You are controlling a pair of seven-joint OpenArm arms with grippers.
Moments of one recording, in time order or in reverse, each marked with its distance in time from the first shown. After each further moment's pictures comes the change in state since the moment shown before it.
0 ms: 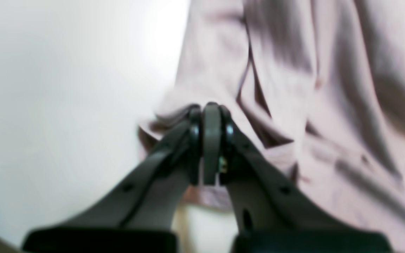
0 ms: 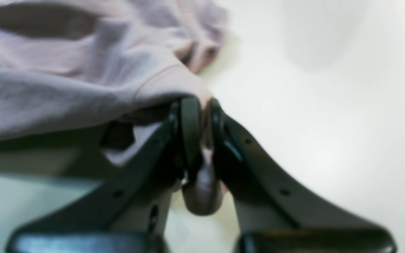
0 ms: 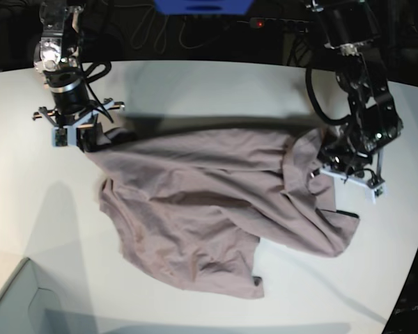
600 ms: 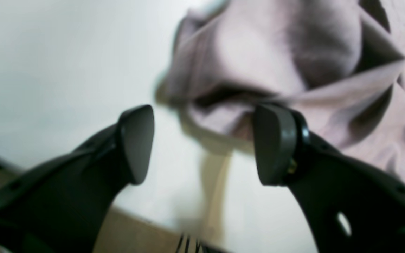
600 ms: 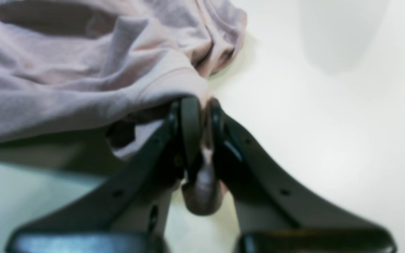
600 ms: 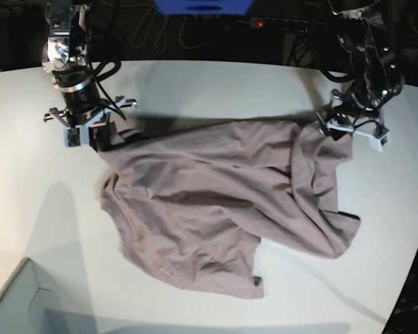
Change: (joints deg) left arm 10.7 0.3 -4.9 -1.5 -6.1 0.0 -1.4; right arm -0.1 -0.3 -3.4 0.1 0.0 0.0 0.0
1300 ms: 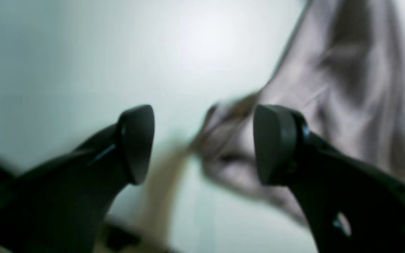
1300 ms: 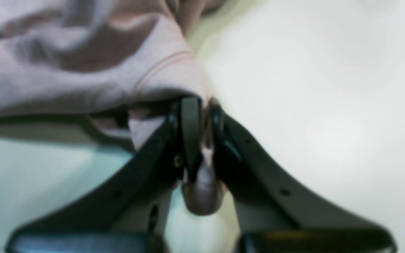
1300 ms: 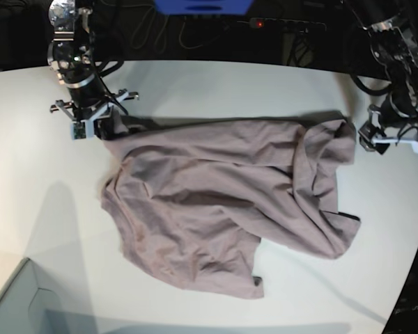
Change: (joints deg) left arm -1.8 -4.7 -11.5 -0.3 -10.0 0.0 0.9; right arm 1.2 0.1 0.0 -6.5 -0.4 0.0 0.2
